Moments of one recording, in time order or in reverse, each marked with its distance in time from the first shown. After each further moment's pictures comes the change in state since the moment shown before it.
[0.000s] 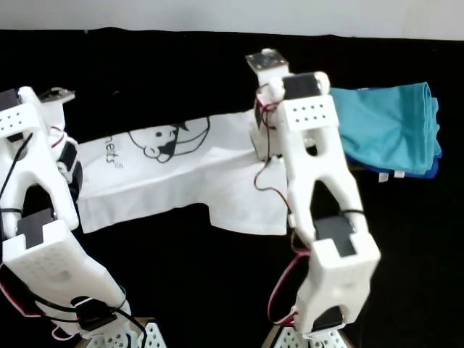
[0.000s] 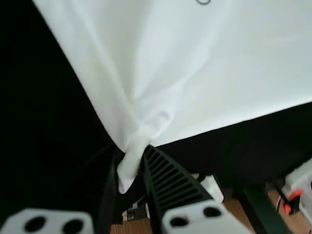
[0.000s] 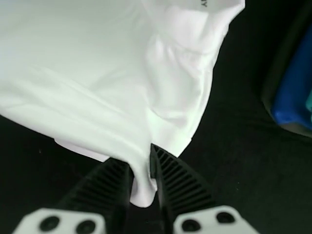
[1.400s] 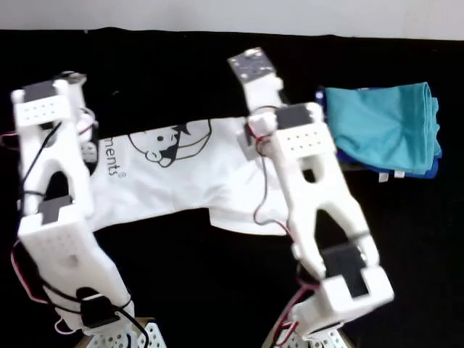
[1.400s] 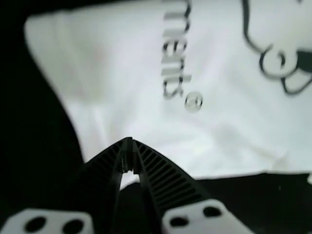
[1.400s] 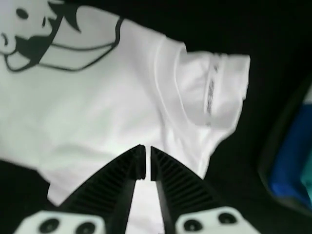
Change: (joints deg) left arm 7.7 10.1 -8.0 -15.0 9.2; right arm -4.6 -10.1 21.5 -30.3 4.0
